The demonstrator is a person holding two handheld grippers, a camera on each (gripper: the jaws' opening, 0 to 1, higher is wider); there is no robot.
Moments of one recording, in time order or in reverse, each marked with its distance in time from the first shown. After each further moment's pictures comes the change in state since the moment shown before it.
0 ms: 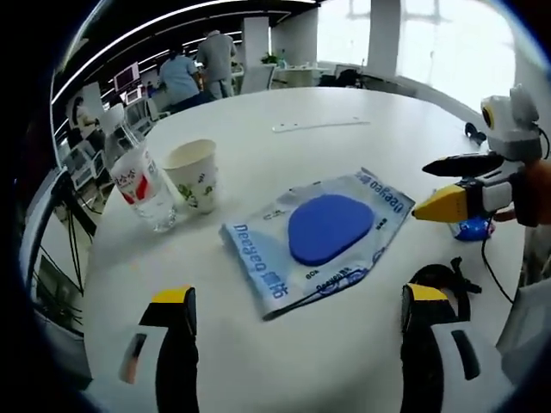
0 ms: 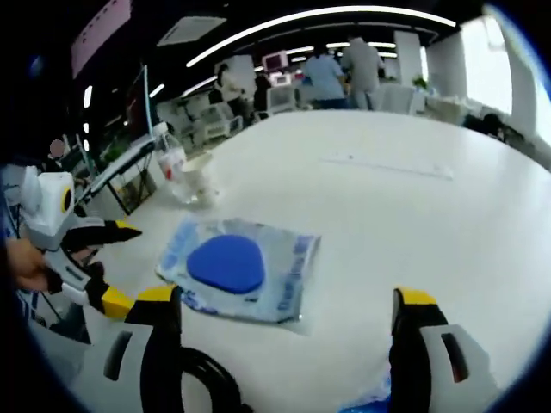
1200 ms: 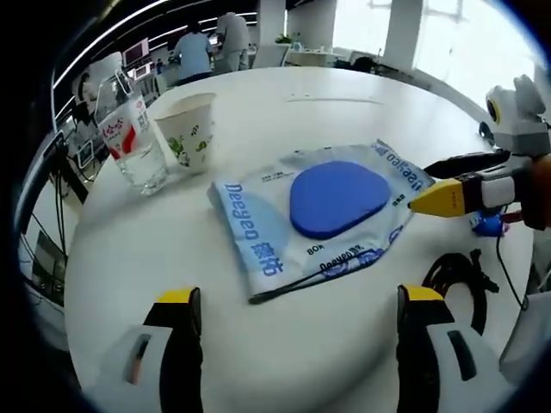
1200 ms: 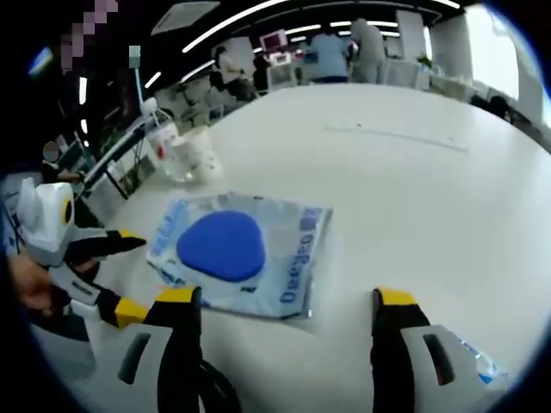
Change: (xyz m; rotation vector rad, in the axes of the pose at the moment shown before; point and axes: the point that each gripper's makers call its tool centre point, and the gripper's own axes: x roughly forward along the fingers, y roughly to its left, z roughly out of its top) left arm 0.024 -0.001 -0.029 -0.074 0.076 0.025; right arm 0.029 0.005 -0.023 0.022 0.106 0.022
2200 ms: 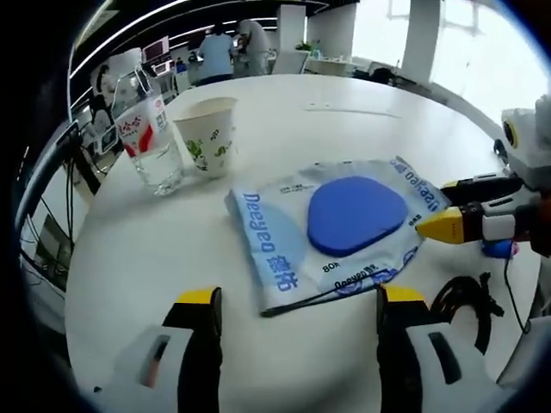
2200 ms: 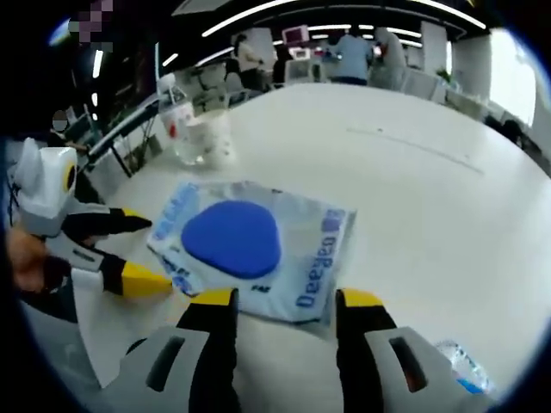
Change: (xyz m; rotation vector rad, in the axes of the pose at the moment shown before) left arm 0.003 0.011 0.011 -0.075 -0.047 0.056; right arm 0.007 0.011 -0.001 -0.083 0.022 0.019
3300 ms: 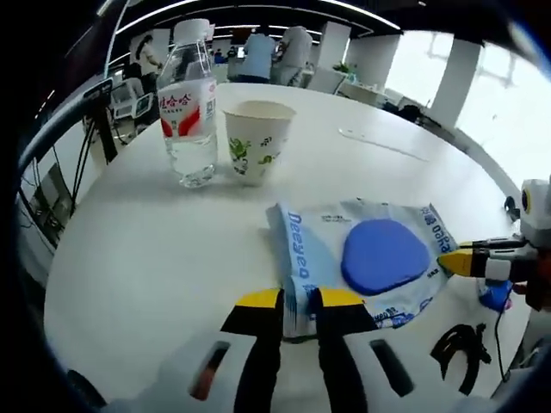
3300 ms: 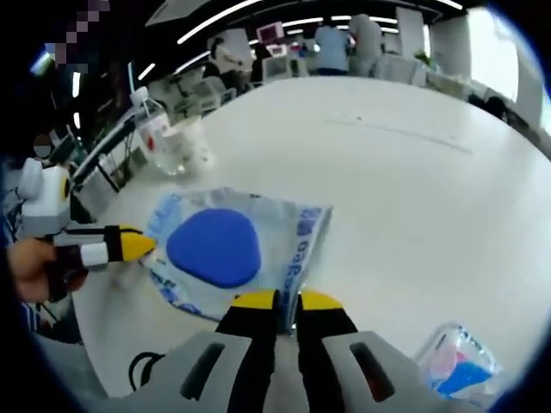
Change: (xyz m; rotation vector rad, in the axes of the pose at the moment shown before) left arm 0.008 0.023 0.016 -0.222 -0.077 0.009; right arm 0.002 -0.012 -0.003 0.085 0.022 -0.053
